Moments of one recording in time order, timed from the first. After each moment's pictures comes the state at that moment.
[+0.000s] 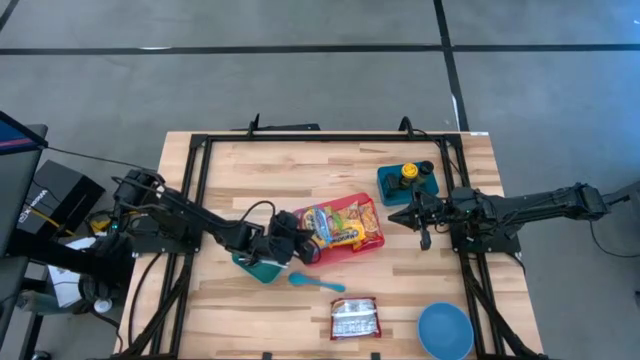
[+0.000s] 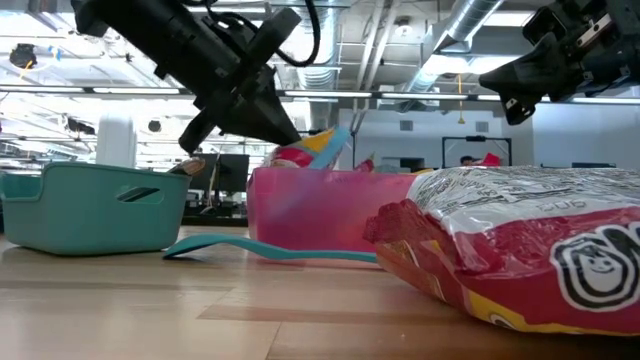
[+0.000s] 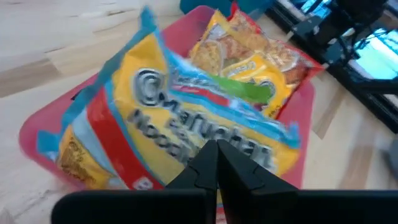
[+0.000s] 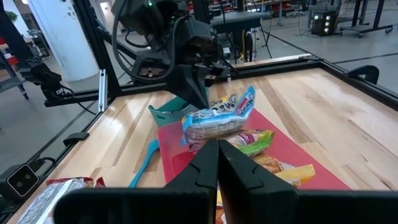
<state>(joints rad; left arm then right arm) -0.32 1.63 0.83 0.09 -0.68 -0.98 0.04 0.52 0.16 0.24 0.00 0.16</state>
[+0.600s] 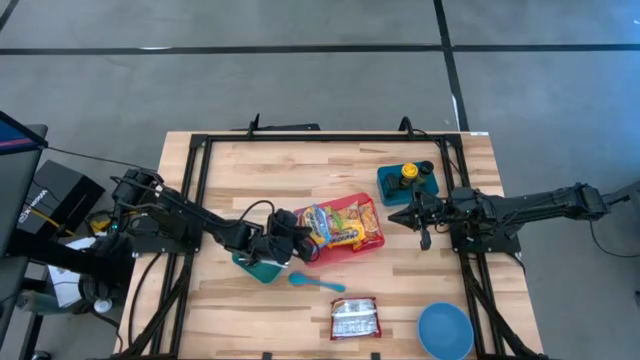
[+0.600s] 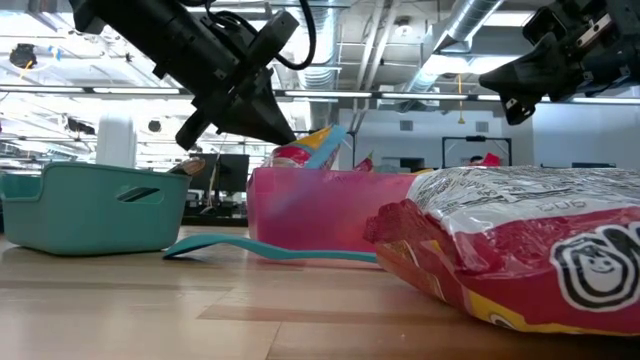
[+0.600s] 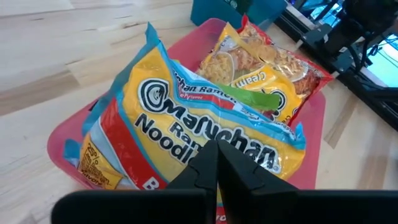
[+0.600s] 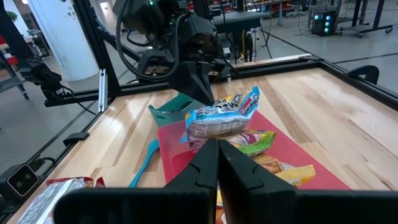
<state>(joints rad) -0.32 1.61 0.83 0.06 -0.73 -0.98 0.04 0.52 0.16 0.24 0.00 0.16</state>
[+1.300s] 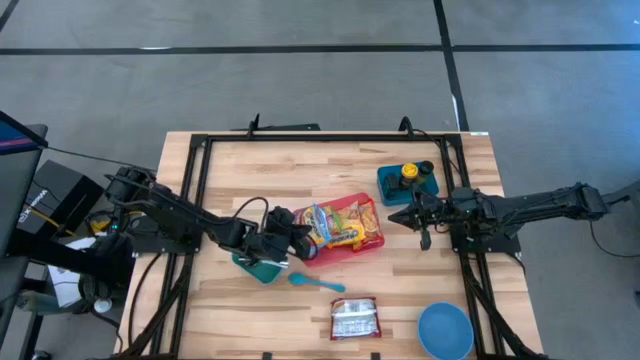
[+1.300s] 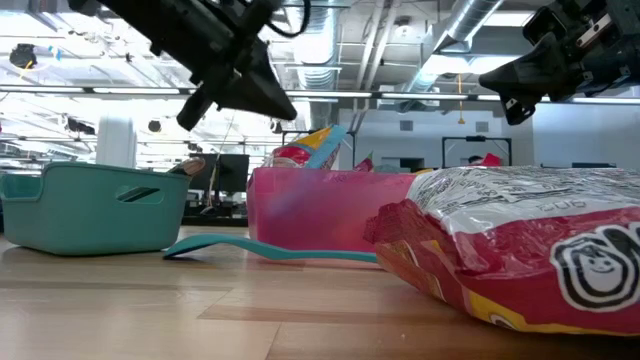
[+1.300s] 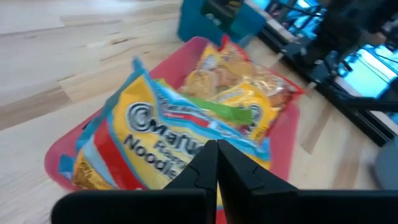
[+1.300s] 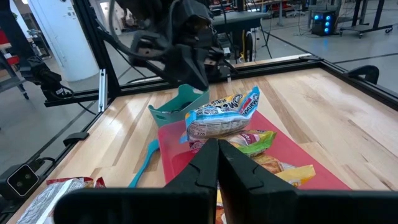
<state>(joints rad) -0.34 1.54 0.83 0.06 -0.73 -0.95 0.04 0.52 0.16 0.24 0.00 0.16</state>
